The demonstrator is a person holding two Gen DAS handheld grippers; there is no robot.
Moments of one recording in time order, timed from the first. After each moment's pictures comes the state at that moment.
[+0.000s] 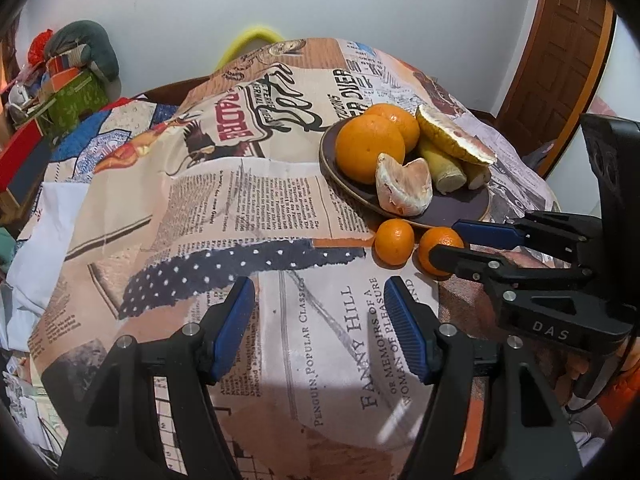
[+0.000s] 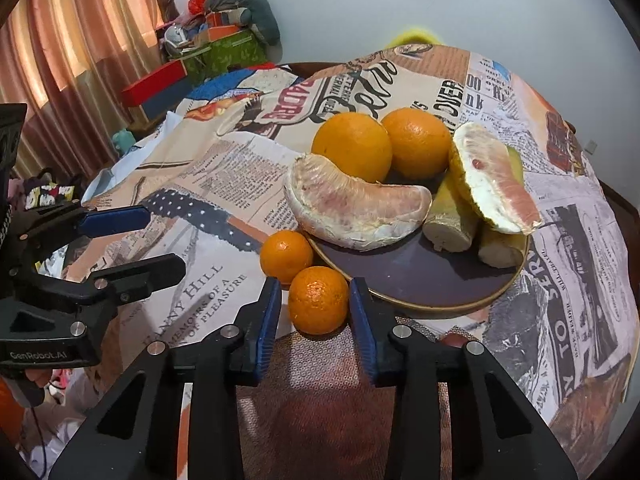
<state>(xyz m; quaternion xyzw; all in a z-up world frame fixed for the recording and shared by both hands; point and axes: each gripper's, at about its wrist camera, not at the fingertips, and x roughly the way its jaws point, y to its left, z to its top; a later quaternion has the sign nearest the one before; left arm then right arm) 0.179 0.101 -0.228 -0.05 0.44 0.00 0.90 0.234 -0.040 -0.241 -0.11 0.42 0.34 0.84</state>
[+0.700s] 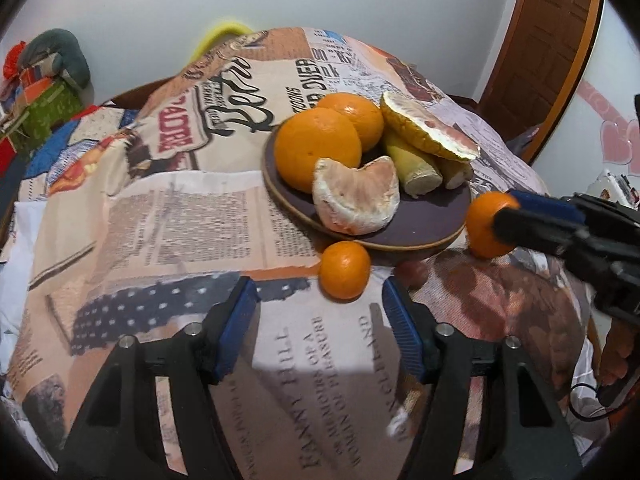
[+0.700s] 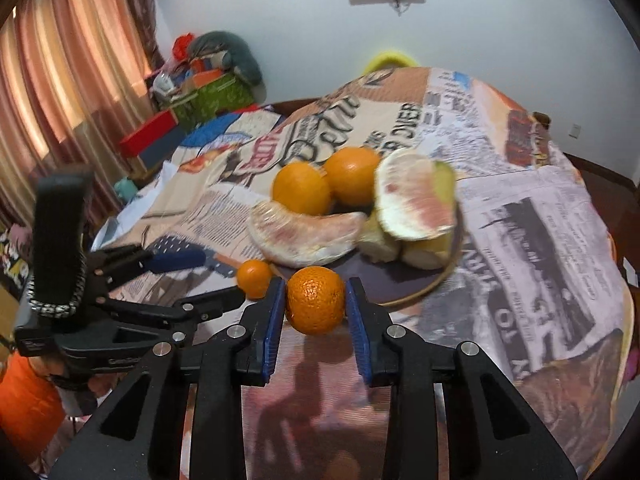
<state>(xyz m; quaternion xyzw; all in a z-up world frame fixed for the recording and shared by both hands) 0.220 0.067 -0.243 -0.04 0.45 -0.04 0.89 0.234 -0.098 -0.207 -0.03 0.38 0.32 0.87</state>
